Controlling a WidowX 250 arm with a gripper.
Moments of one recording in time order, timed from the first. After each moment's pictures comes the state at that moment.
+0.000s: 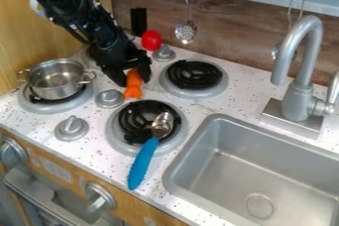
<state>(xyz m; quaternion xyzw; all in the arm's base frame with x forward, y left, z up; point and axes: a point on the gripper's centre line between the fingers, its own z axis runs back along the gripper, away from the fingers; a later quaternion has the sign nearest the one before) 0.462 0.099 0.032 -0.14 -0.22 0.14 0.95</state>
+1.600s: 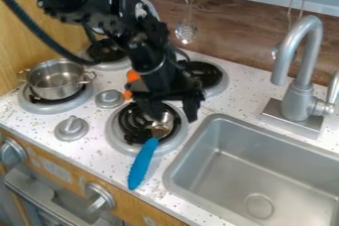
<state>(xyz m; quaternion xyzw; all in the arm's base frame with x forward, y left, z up) 0.317 -0.049 0.087 -0.11 -0.22 0.07 0.97</state>
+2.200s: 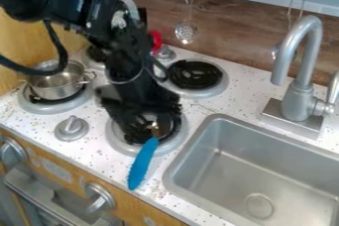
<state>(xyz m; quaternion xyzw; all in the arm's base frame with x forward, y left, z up) 0.277 -0.025 0.090 -0.03 -0.21 0.09 0.97</state>
